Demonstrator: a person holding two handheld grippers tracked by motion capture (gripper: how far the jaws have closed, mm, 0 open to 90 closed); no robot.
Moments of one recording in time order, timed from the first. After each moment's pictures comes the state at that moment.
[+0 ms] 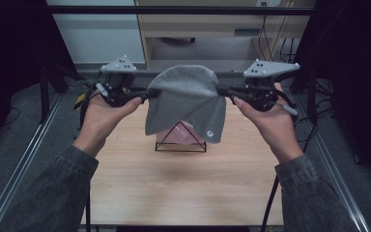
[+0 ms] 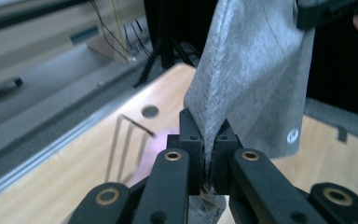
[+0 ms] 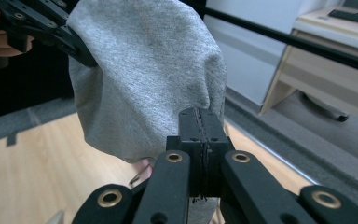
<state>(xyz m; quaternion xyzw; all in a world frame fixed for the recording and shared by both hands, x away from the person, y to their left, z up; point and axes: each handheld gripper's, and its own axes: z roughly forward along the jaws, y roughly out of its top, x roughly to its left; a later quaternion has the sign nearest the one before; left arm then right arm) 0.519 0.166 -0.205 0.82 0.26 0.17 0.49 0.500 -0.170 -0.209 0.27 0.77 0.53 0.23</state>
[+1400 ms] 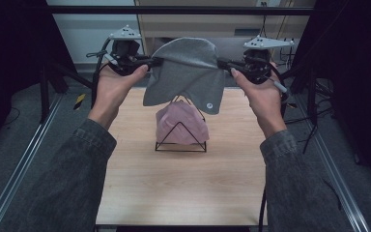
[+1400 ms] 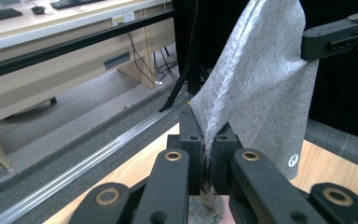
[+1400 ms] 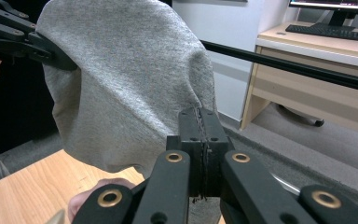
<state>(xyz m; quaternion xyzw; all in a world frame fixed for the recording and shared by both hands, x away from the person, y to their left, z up) 0.581 0.157 -0.184 0.78 0.28 0.22 0.52 0.567 -0.173 -0.205 0.32 0.72 0.56 0.25</state>
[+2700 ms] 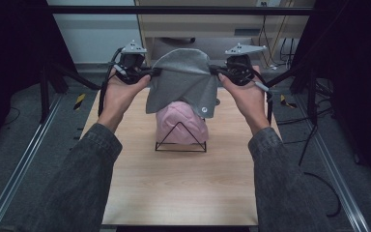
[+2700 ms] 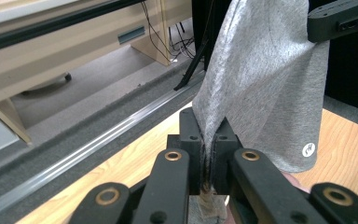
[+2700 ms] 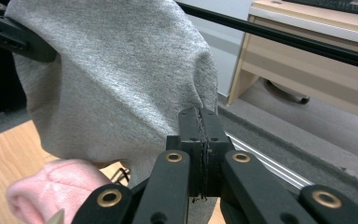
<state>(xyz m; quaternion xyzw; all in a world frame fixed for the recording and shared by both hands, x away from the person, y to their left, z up) 0.611 0.157 -0.235 0.79 0.31 0.23 0.47 0.608 -0.152 -0.244 0.33 0.76 0.50 0.27</state>
